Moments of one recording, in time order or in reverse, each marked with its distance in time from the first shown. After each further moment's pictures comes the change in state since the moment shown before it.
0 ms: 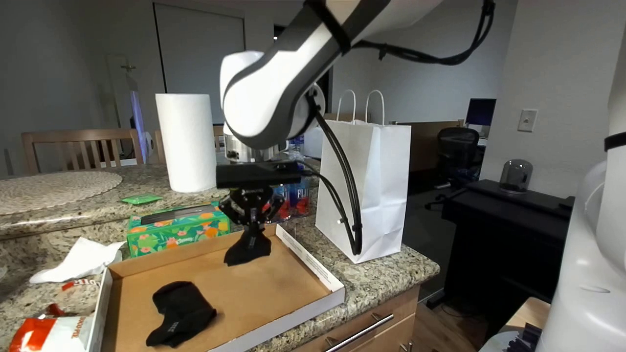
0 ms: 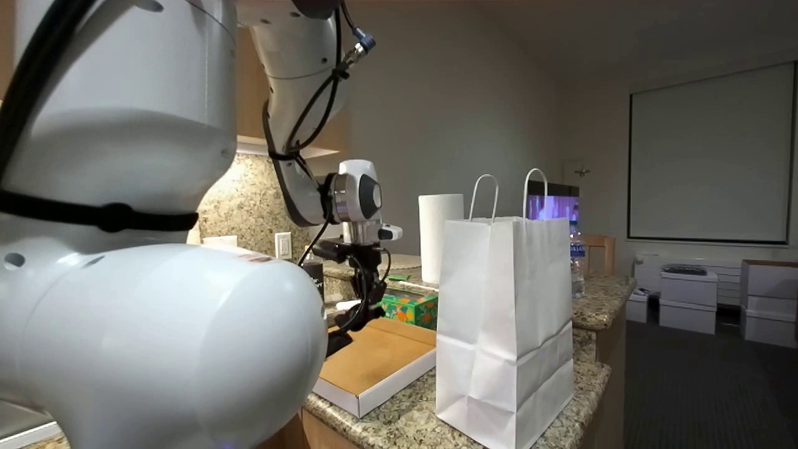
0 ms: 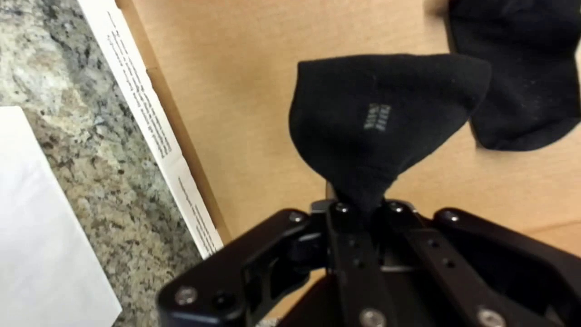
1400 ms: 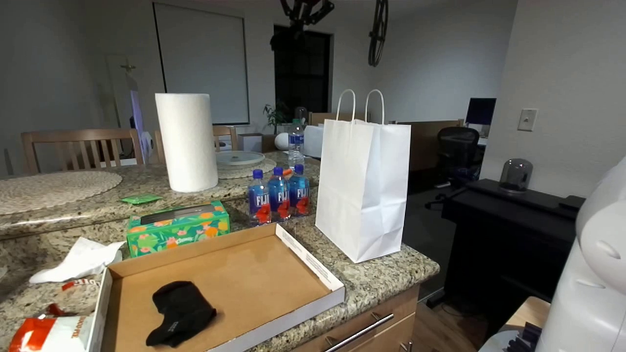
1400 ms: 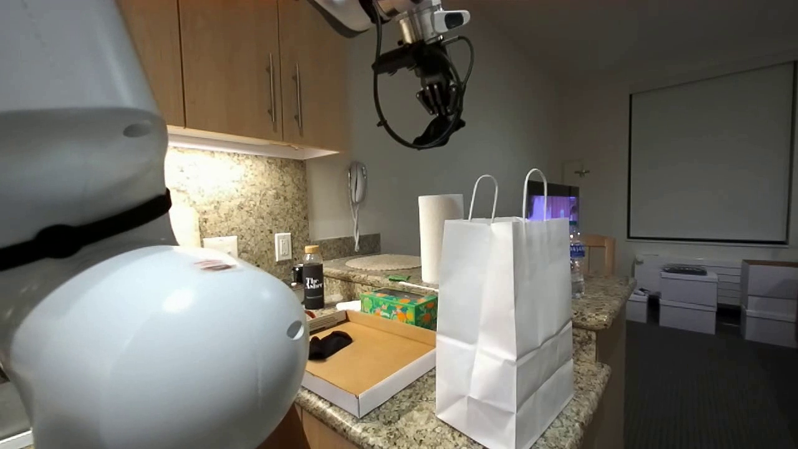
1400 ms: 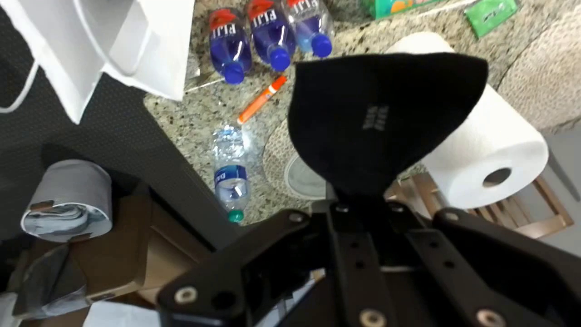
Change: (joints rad) arm -0.240 -0.360 -0.104 0.479 0.033 -0.349 -0.323
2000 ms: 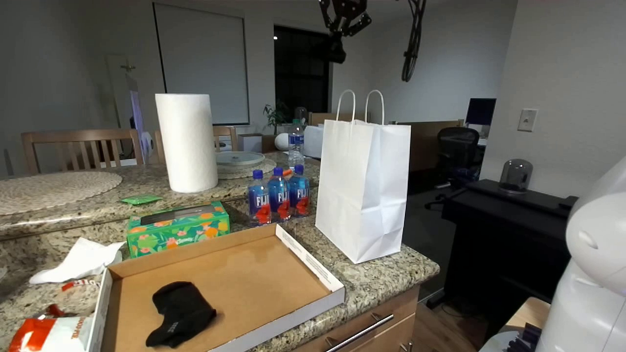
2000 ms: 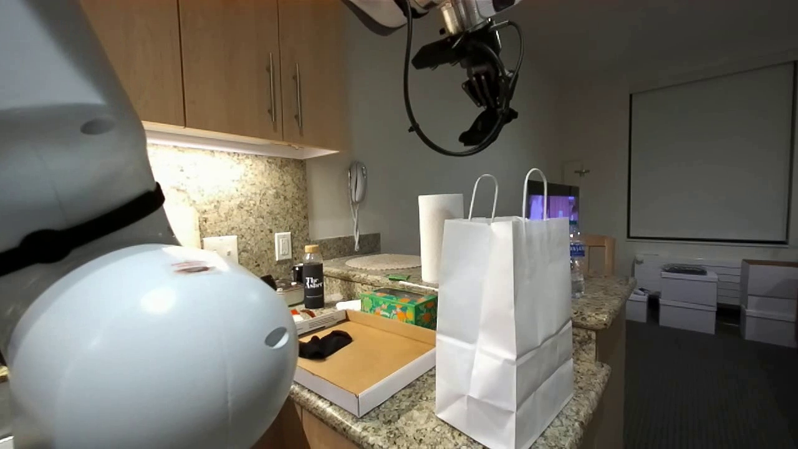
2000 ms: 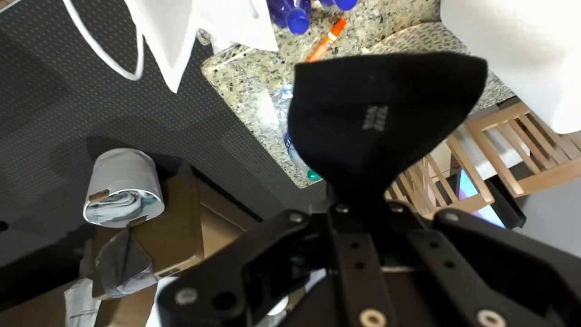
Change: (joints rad) arm -0.097 -0.093 -0.088 -0.164 0.011 0.161 -0.013
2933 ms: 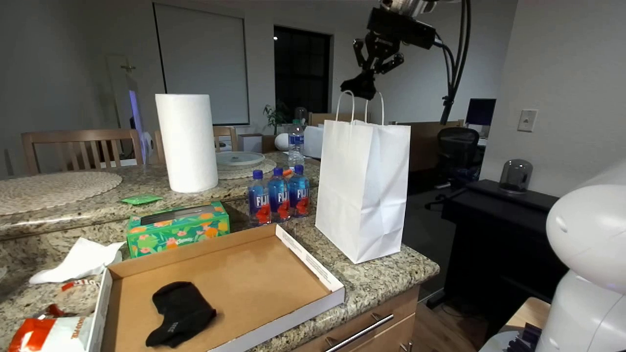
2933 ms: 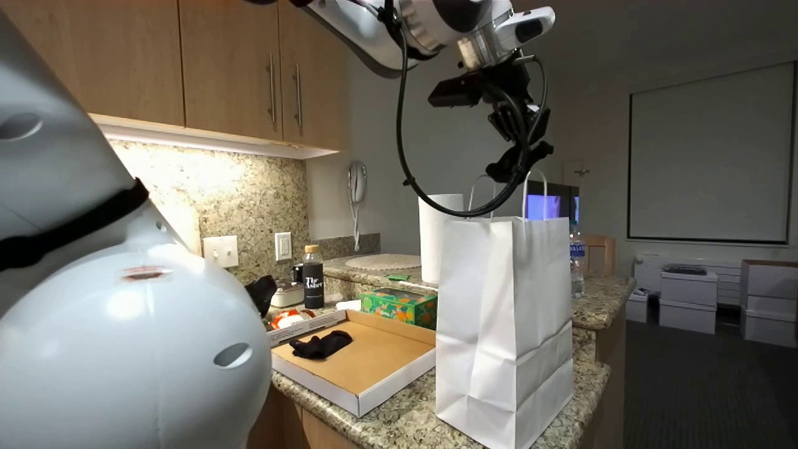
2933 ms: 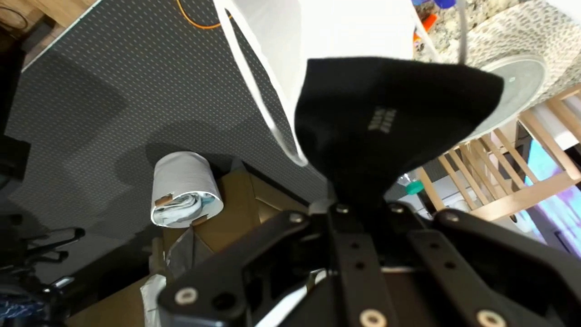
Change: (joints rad) arm -0.173 -0.161 0.027 -0.359 0.004 0.217 0.016
